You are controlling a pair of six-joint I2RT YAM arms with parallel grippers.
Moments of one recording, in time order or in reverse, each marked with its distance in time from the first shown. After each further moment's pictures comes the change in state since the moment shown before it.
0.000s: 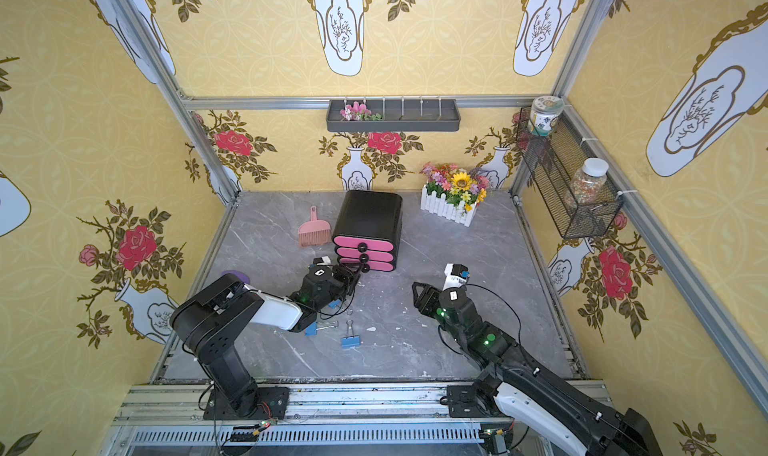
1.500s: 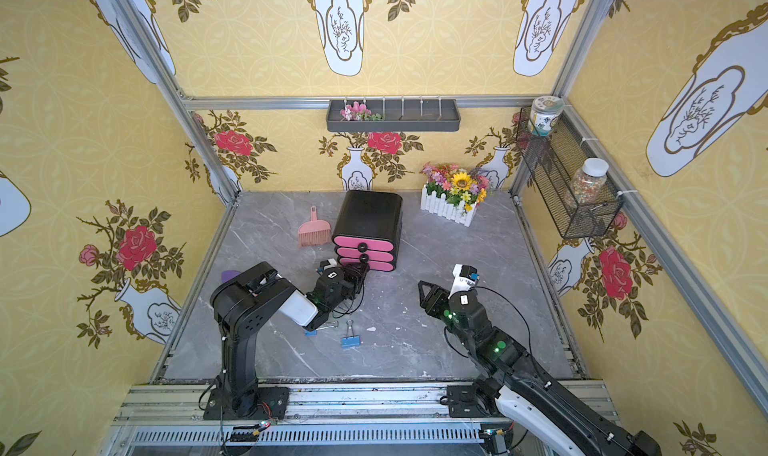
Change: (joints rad) left arm -0.029 0.230 0.080 0.187 -0.108 -0.060; right arm -0.029 -0.115 -0.008 -0.058 -0.003 -0.004
